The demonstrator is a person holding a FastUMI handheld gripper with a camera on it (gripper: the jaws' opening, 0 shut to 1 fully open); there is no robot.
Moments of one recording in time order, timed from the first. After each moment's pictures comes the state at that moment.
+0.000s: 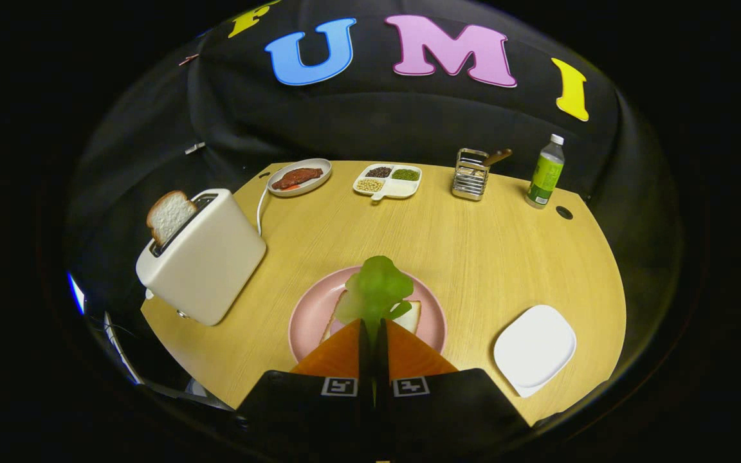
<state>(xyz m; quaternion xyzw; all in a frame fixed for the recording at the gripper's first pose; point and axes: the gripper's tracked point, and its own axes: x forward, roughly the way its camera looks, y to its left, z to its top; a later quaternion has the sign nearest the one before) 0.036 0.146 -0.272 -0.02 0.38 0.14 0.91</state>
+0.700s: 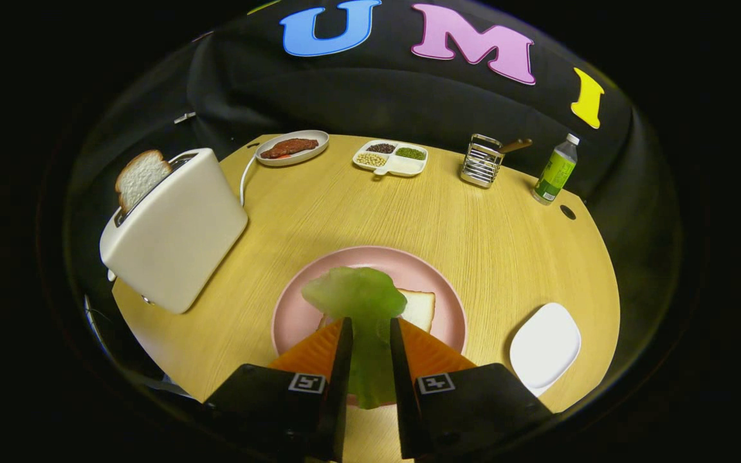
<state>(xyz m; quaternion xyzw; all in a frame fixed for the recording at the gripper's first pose) 0.042 0.157 -0.313 -0.07 0.40 0.11 0.90</state>
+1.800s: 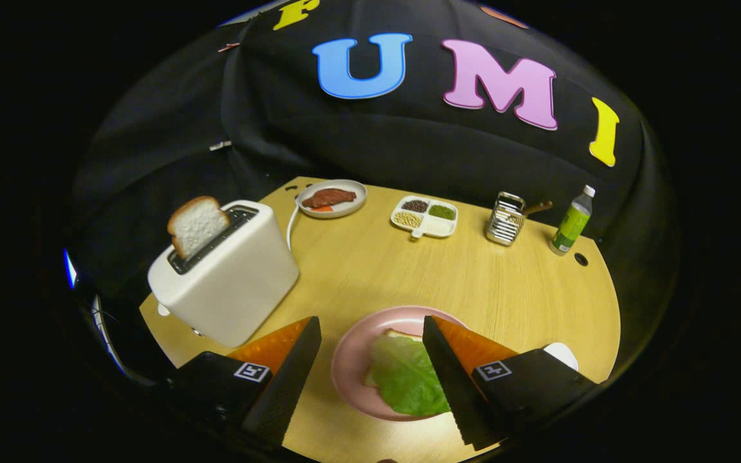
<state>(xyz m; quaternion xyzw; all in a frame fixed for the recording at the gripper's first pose) 0.051 0.233 -0.207 -0.05 0.29 0.19 0.94</state>
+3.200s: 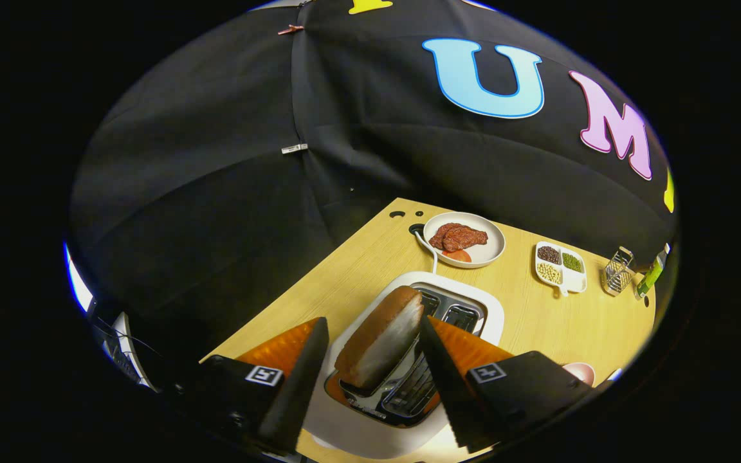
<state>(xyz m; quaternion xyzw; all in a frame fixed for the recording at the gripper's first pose) 0.073 0.513 -0.206 -0.05 0.30 0.27 0.91</state>
